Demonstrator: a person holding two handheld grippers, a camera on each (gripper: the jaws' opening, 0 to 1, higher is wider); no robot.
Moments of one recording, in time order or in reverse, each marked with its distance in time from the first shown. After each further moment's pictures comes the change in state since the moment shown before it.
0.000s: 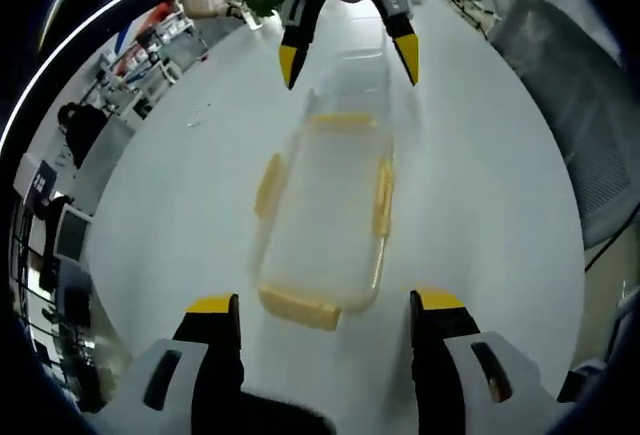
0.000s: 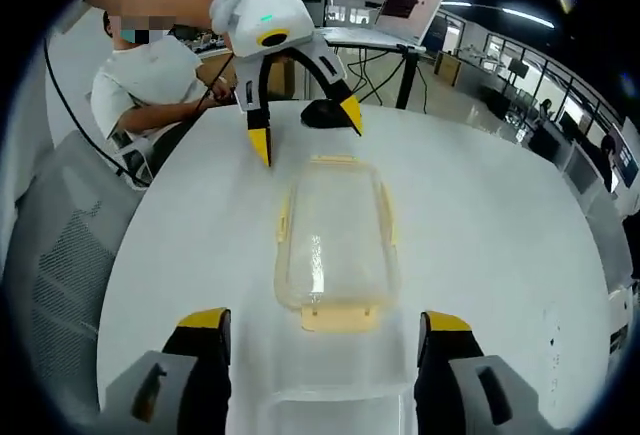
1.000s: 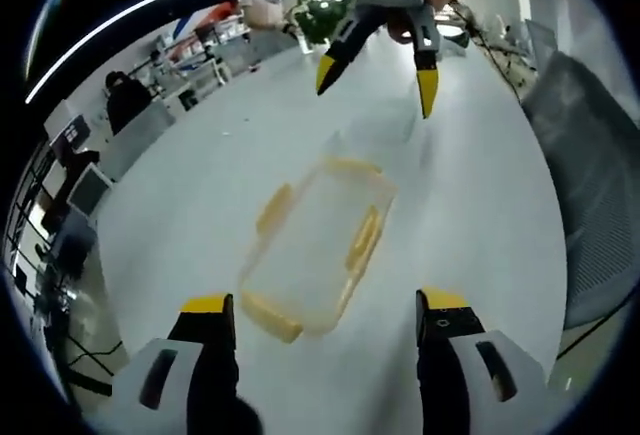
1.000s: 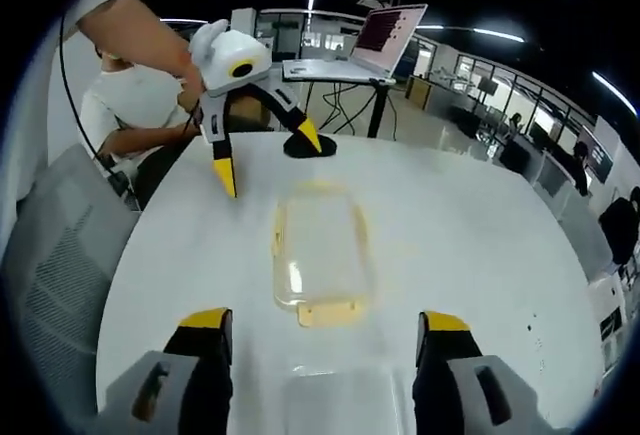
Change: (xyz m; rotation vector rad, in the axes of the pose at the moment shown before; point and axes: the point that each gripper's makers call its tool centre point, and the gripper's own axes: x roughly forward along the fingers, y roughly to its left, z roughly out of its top) left arm -0.017 -0.022 0.026 -0.231 -0.144 0.111; right arm -0.034 0.000 0.003 0.027 -0.120 -0.114
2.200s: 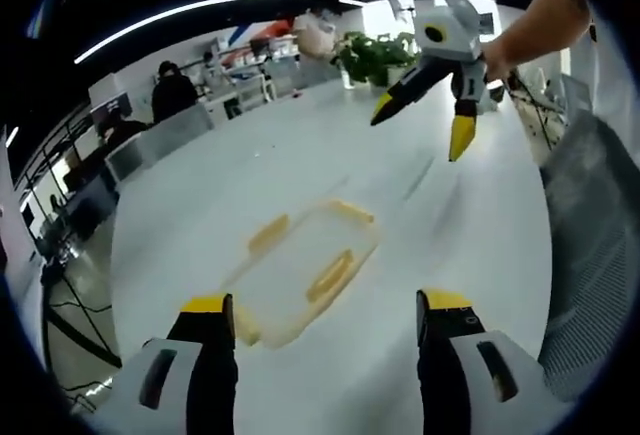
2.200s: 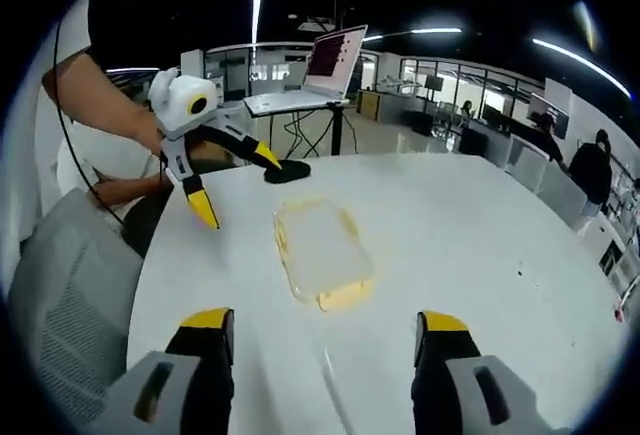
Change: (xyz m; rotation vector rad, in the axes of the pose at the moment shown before) left arm -0.019 -0.029 0.025 -0.202 -0.155 0.131; right arm -0.035 0.024 -0.010 0.205 -0.144 -0.128
